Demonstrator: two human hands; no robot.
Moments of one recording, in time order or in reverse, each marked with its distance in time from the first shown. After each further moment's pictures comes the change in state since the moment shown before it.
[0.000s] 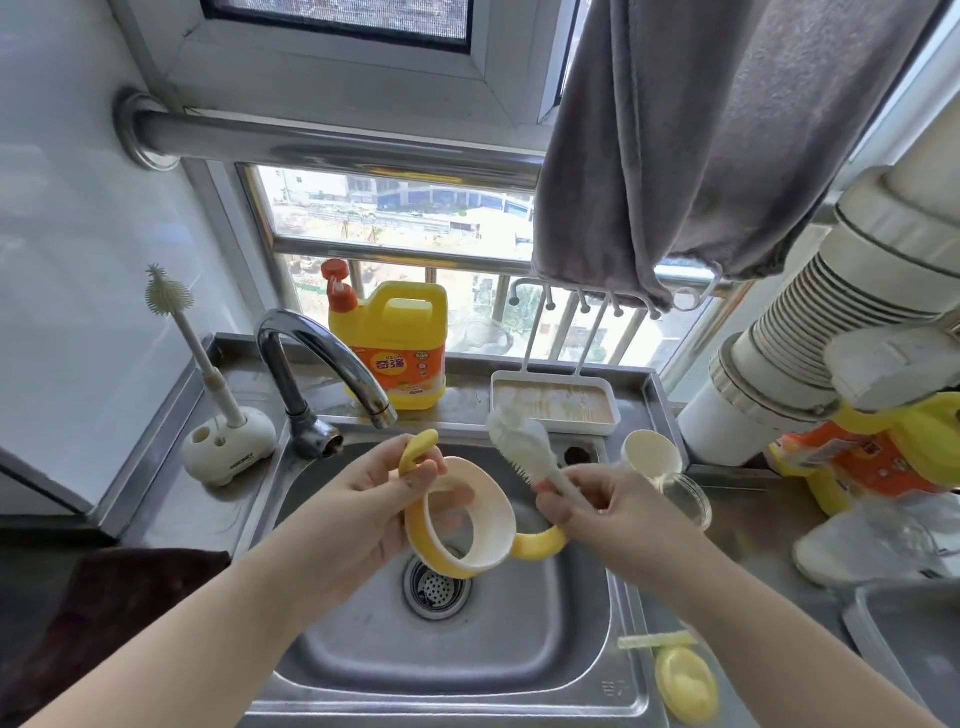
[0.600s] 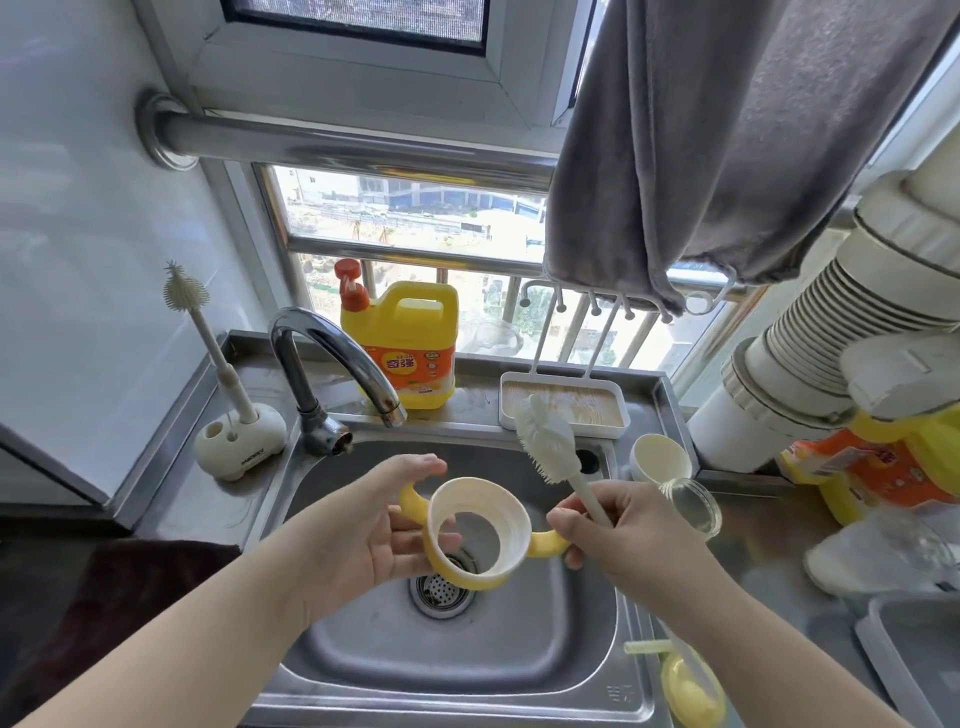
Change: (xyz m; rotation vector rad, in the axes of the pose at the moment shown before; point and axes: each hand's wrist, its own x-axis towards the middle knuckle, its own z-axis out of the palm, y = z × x) left_hand -0.002 0.005 -0.002 0.059 0.130 -0.322; right_hand -0.009 -0.004 0.006 0.046 0.051 0.030
